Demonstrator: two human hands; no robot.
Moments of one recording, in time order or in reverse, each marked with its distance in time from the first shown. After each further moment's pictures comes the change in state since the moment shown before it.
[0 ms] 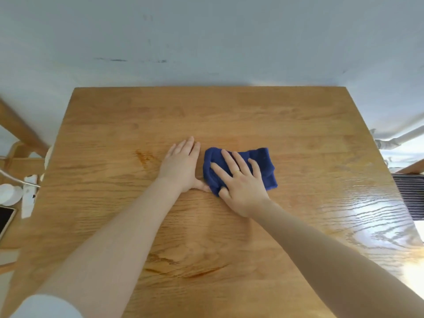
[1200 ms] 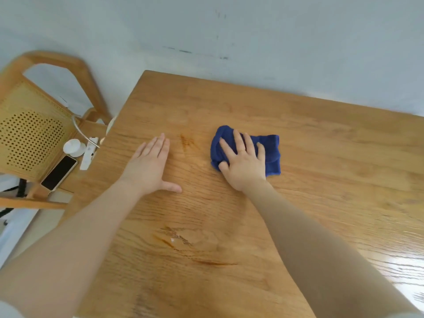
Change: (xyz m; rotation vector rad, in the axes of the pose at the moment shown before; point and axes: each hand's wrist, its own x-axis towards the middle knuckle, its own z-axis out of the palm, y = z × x) left_hand -0.096 -0.084 0.005 0.098 -0.039 -0.348; right_hand 0.070 -0.041 -0.001 -0.016 -0.013 -0.074
